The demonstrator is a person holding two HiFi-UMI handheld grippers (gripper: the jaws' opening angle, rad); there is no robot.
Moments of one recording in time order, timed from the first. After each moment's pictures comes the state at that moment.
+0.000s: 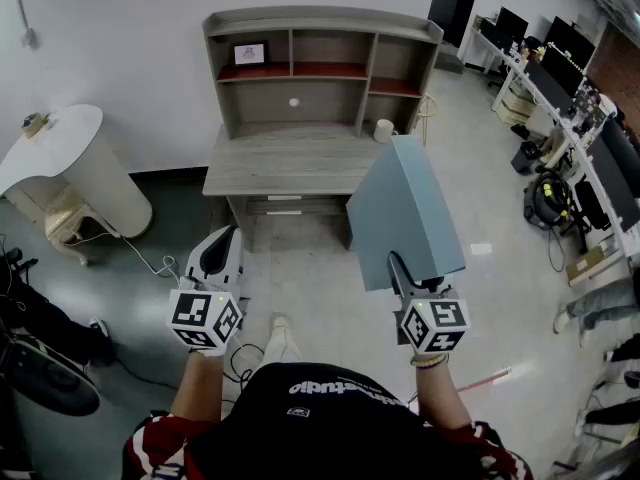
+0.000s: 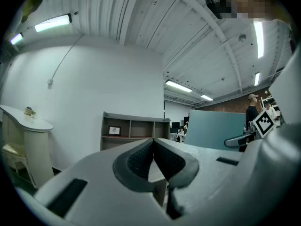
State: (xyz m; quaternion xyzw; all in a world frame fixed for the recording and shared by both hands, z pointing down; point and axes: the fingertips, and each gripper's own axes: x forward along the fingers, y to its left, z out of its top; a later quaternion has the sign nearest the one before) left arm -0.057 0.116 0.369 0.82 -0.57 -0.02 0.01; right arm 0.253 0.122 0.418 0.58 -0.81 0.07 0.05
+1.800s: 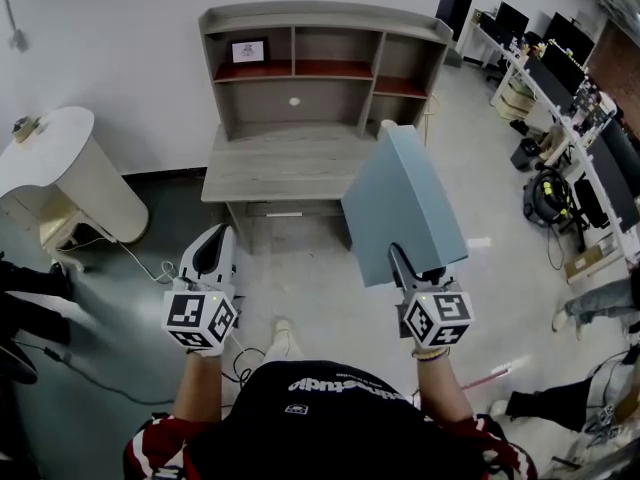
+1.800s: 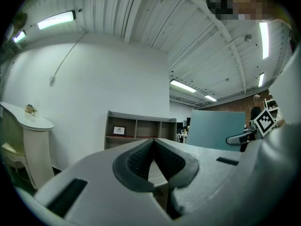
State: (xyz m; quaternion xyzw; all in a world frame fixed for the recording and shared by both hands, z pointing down) left arm -0.097 0.061 0.369 0.82 -0.58 -0.03 0.02; right arm 0.226 0.063 0.407 0.58 -0.81 0.07 0.05
